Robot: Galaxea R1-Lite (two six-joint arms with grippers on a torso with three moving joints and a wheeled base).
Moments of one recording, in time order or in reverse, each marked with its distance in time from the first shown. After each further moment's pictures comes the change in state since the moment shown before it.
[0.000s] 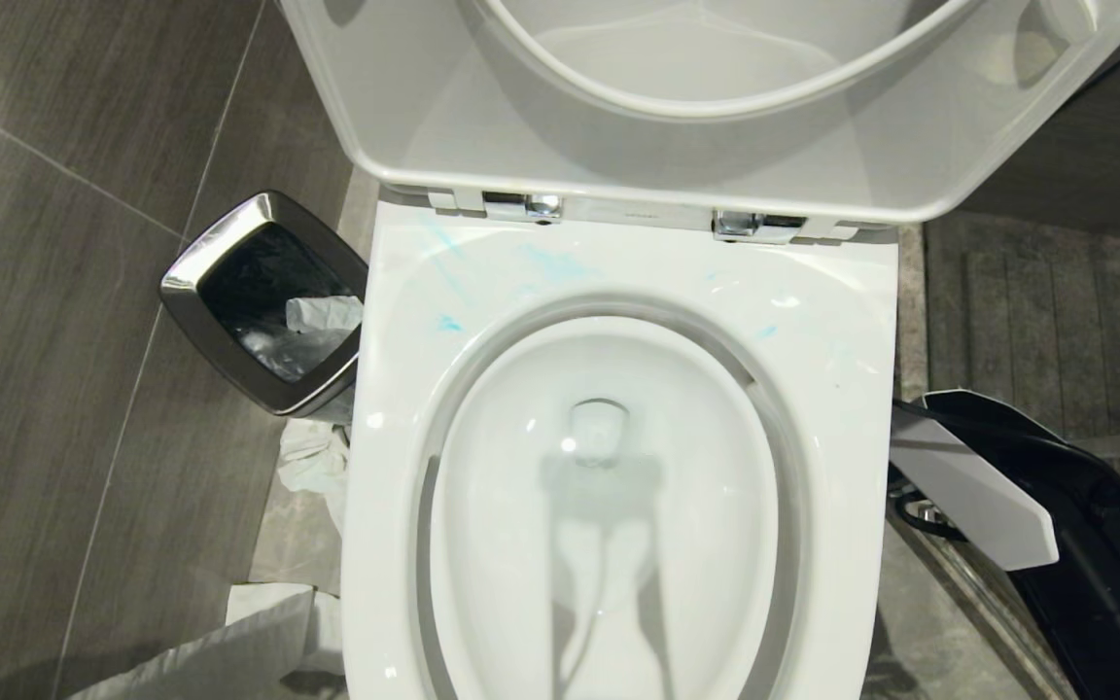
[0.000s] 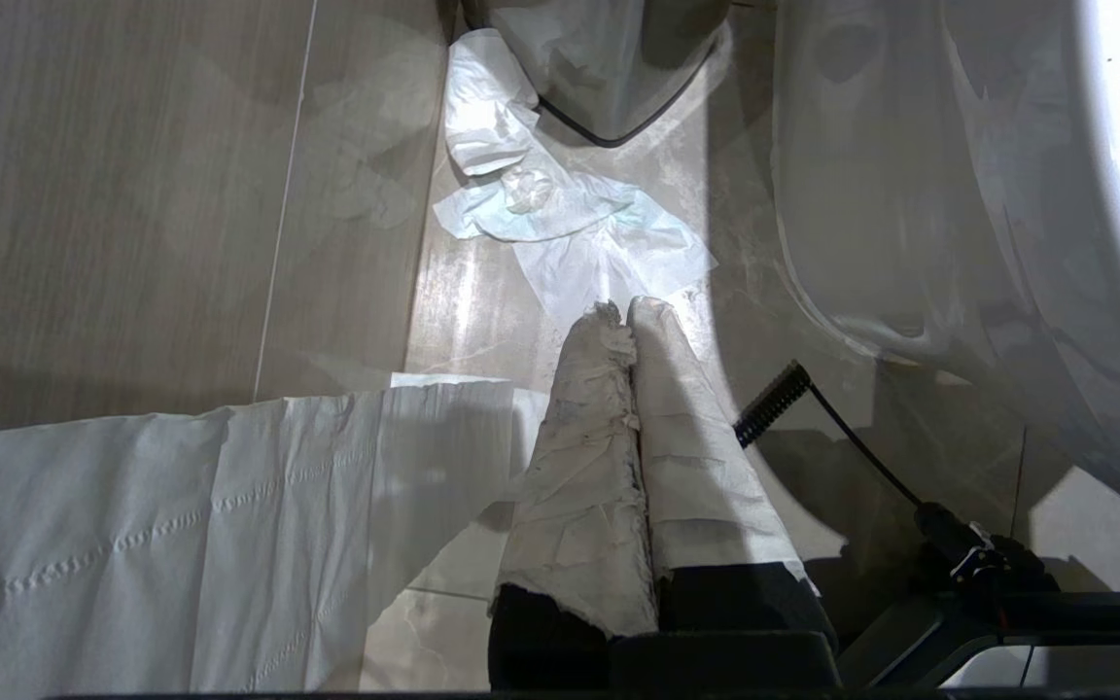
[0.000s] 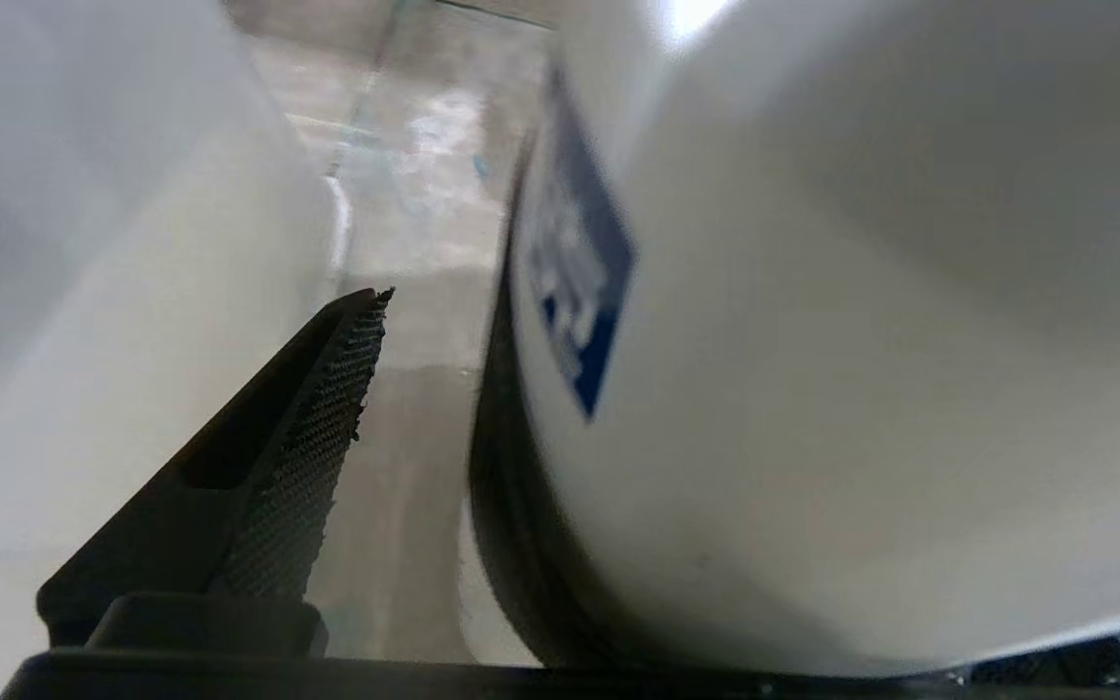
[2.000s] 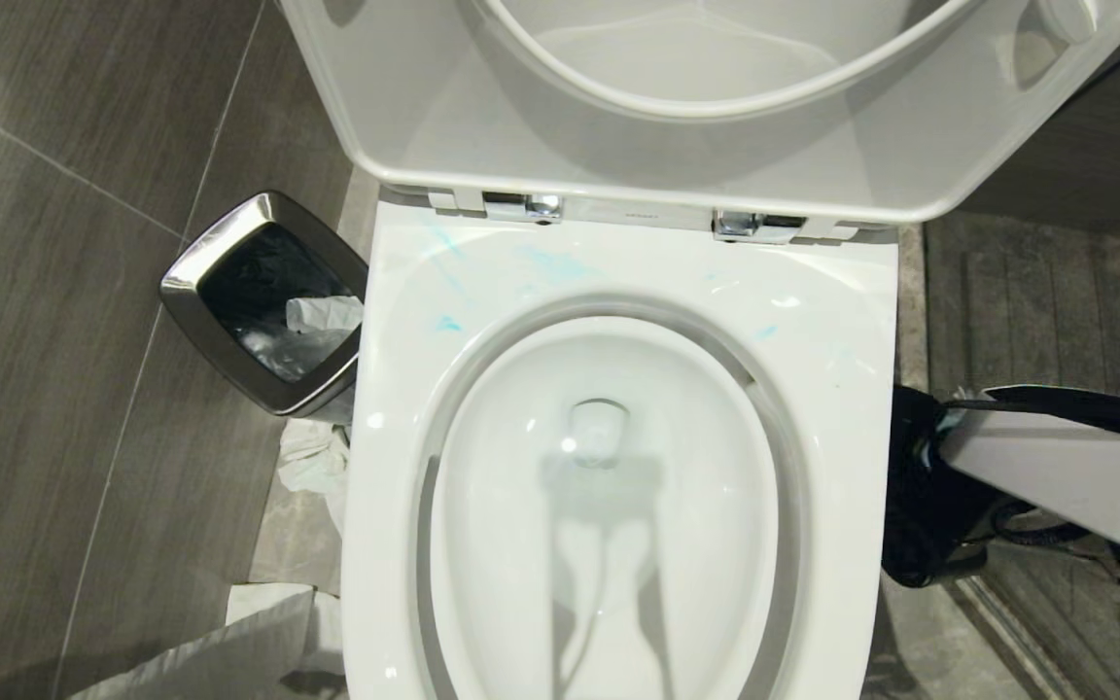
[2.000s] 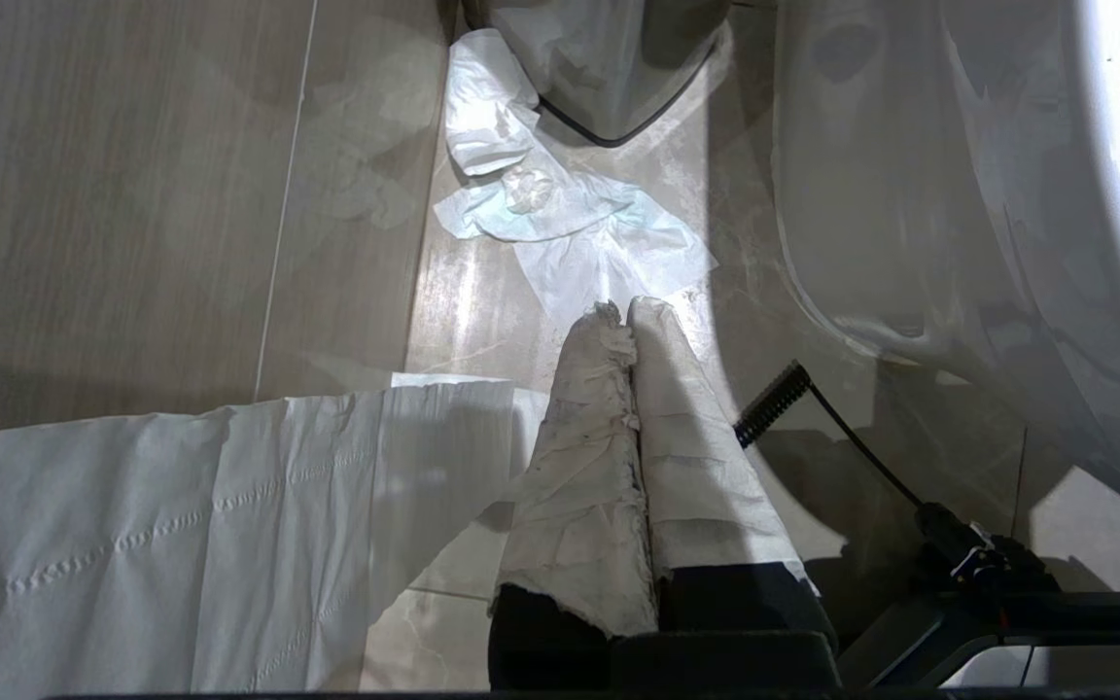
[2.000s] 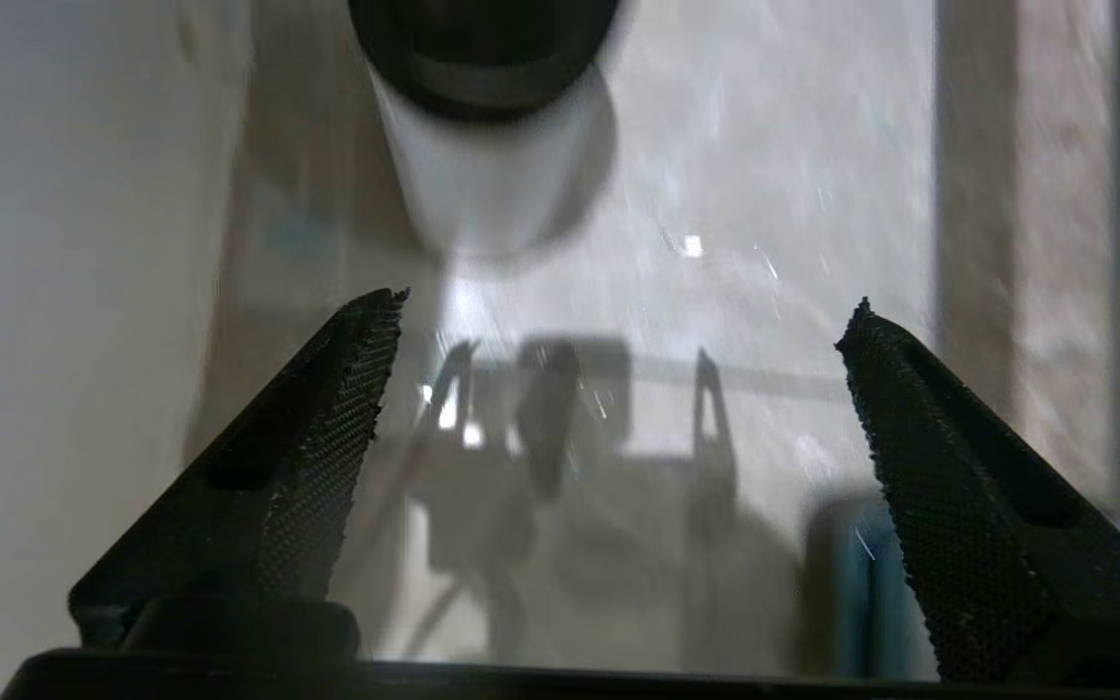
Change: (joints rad) left arm 0.000 0.000 0.000 0.000 0.001 0.000; right arm -0.003 -0.256 0.640 0.001 -0.073 0.149
